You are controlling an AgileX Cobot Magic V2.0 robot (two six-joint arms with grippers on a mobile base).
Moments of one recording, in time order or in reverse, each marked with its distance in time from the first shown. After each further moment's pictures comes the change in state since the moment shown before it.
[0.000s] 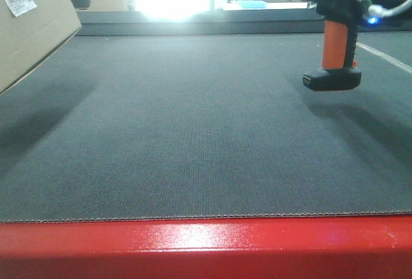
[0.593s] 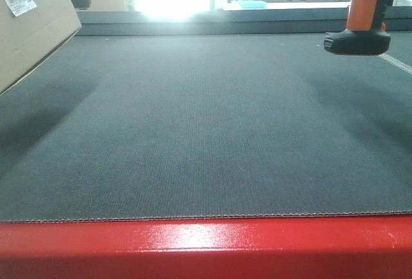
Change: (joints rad) left arm 0.000 0.000 0.000 0.000 0.000 0.000; right arm 0.000 -0.215 0.000 0.174 0.175 -0.110
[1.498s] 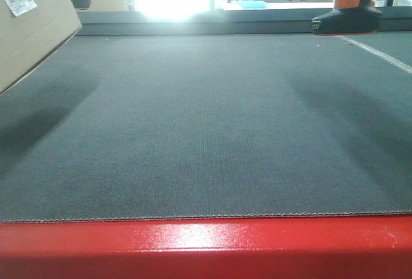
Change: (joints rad) left arm 0.000 0.000 0.000 -0.002 0.000 0.000; right arm 0.107 -0.090 -0.124 0.673 0.185 -0.691
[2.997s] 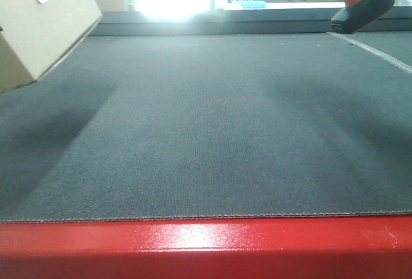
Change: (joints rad) left arm 0.009 0.000 0.000 -0.152 -0.002 0.000; right arm 0.046 0.076 -0.007 -0.331 -0.096 -0.241
